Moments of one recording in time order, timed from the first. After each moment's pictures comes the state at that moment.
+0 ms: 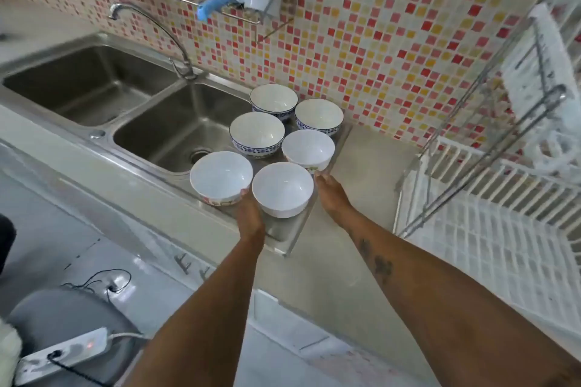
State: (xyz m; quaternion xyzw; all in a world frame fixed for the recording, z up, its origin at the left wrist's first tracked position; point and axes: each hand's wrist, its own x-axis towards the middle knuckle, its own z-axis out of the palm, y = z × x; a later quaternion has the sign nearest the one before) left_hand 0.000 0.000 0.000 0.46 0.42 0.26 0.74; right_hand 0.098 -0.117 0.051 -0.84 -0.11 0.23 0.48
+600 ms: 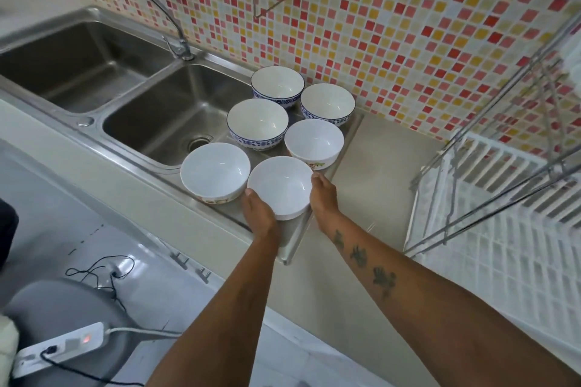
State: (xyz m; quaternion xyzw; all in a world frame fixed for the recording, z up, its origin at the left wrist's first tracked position) left_hand 0.034 -0.017 0.000 0.37 0.51 0.27 0.73; right_hand 0.101 -0.079 0.022 -0.76 0.04 0.22 0.60
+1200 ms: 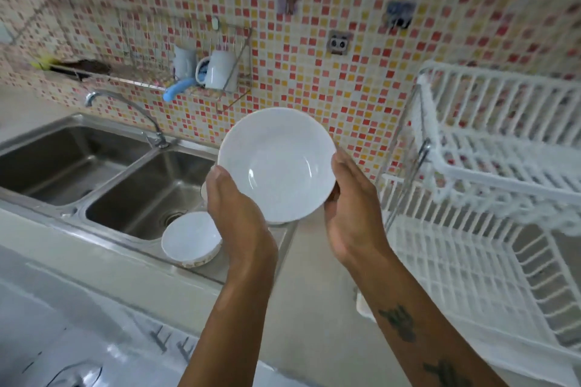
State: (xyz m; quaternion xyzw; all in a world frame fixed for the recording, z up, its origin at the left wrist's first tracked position) left_hand -0.036 -0.089 0.254 0.40 0.27 0.42 0.77; right_hand -0.001 -0.182 0.269 -0.55 -0.09 0.09 0.83
